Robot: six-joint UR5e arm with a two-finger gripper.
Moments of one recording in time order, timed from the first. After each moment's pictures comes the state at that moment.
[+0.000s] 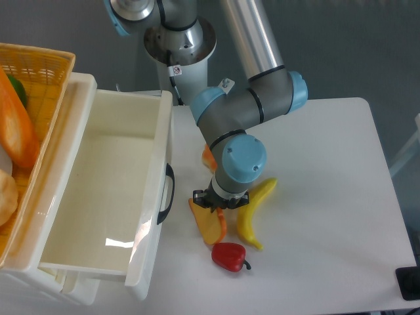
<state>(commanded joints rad) 2.44 -2.06 -1.59 -1.16 1.45 0.41</state>
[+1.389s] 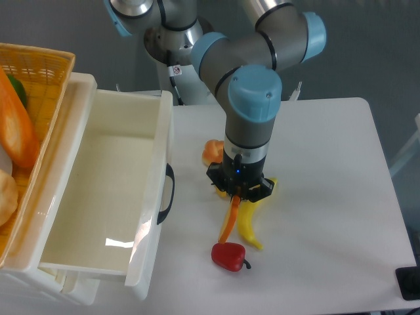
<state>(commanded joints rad) 2.49 -1.89 -1.49 -1.18 1.47 0.98</state>
